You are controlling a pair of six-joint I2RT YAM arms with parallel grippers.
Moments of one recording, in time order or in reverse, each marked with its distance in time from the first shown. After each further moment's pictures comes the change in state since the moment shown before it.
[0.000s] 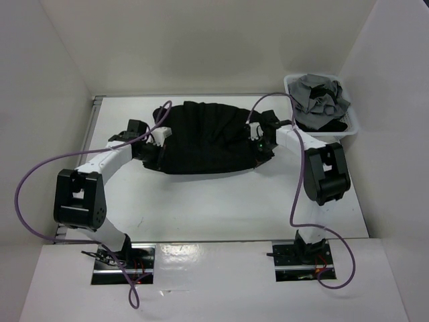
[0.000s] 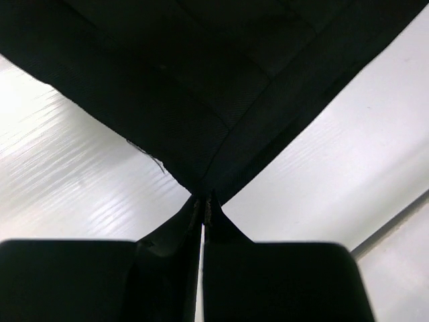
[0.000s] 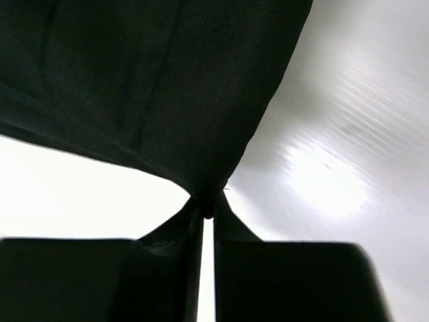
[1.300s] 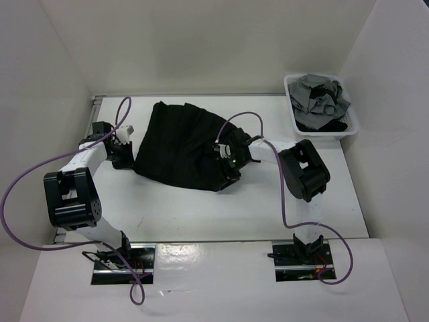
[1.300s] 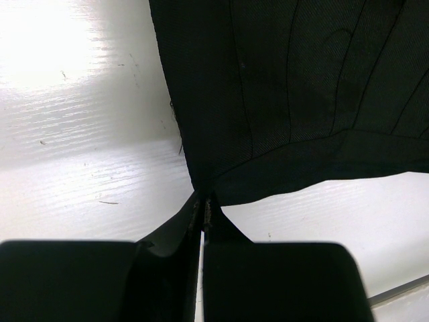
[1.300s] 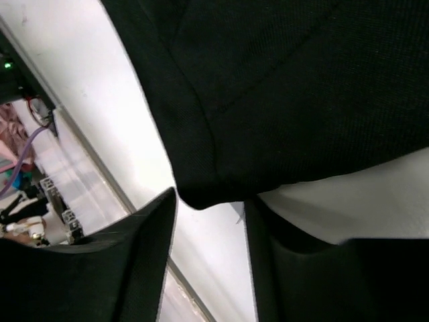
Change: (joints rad) left arm 0.308 0.033 -0.007 0.000 -0.091 -0.019; right arm 0.241 0.099 -0.066 0.173 -0.450 0.220
